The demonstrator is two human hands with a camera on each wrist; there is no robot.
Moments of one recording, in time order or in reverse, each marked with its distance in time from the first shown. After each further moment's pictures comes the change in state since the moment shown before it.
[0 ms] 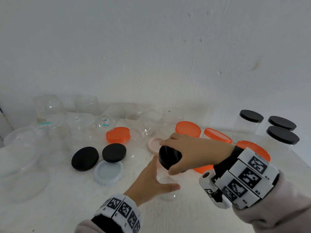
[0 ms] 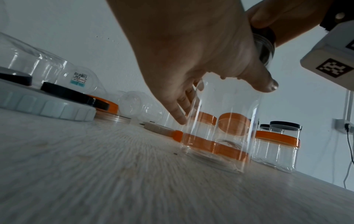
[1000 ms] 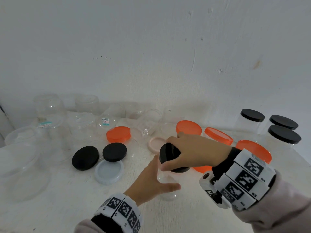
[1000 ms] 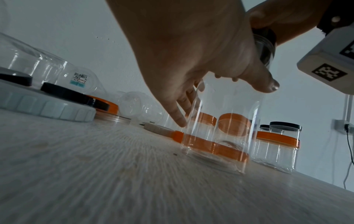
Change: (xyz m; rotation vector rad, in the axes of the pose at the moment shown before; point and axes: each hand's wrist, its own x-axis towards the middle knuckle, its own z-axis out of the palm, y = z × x) left_hand 0.000 -0.002 0.002 -0.048 -0.024 0.017; right_hand 0.002 -0.002 0.005 -0.049 0.096 0.099
